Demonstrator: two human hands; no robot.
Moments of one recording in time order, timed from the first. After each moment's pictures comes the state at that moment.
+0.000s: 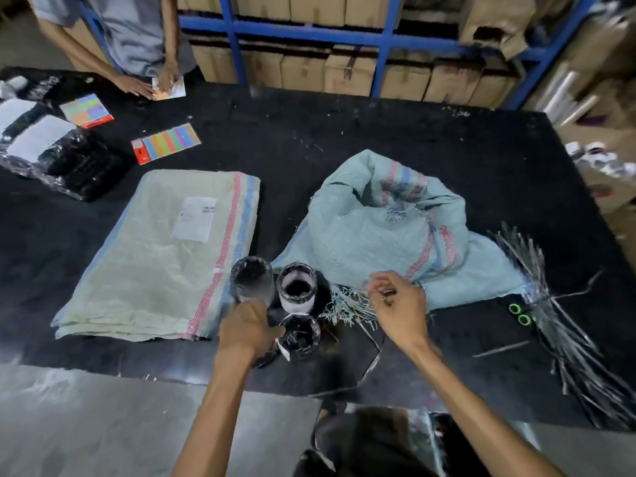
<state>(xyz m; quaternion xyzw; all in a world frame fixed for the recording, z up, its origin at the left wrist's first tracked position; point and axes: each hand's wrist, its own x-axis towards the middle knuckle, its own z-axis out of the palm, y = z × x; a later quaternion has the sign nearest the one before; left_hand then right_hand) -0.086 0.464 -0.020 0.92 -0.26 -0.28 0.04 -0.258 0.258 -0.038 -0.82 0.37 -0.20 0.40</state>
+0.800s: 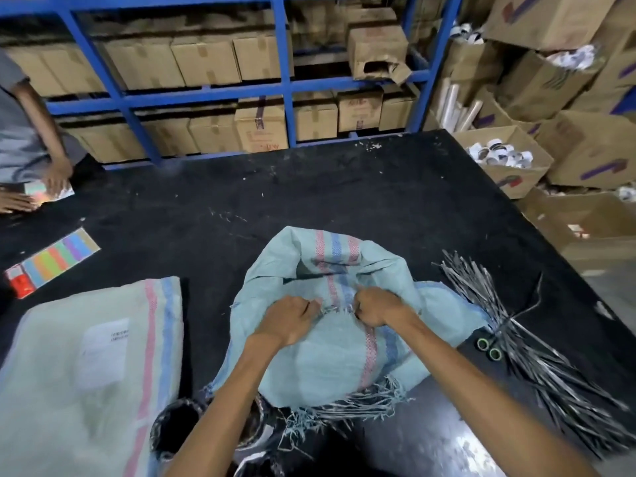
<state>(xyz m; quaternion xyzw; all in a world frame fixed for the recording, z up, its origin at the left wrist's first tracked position) -0.028 0.190 -0.018 0.80 -0.51 -0.31 0.09 -0.184 0.042 -0.048 -0.86 0.39 0.24 0.22</state>
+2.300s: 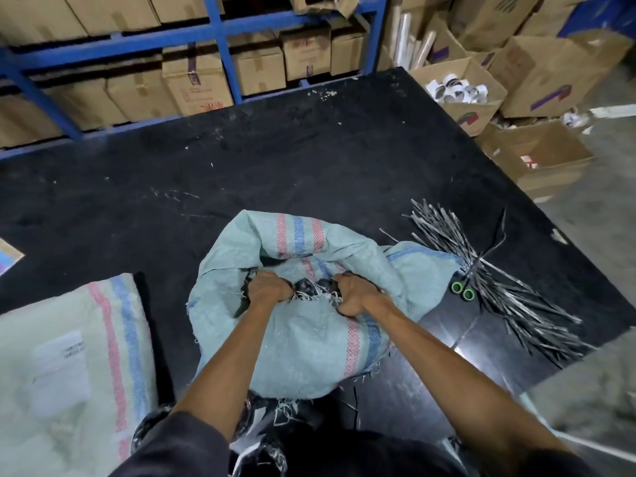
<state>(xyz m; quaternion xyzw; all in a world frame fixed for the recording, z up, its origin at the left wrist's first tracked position) -0.014 0.118 -0.111 0.88 -0.34 -0.33 -0.03 -0.198 0.061 -0.110 -0.79 0.47 0.24 0.31</state>
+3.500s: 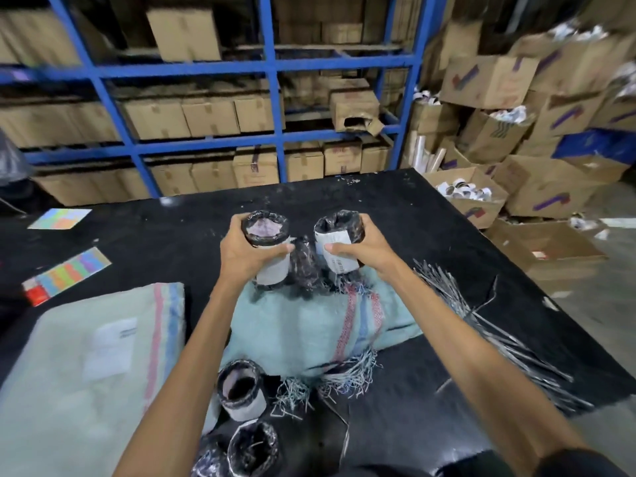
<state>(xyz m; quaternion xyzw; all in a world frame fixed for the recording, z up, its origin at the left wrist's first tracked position) -0.013 0.233 0.087 0.74 -0.35 -0.15 0.55 -0.220 0.073 0.071 -0.68 0.39 -0.27 0.55</state>
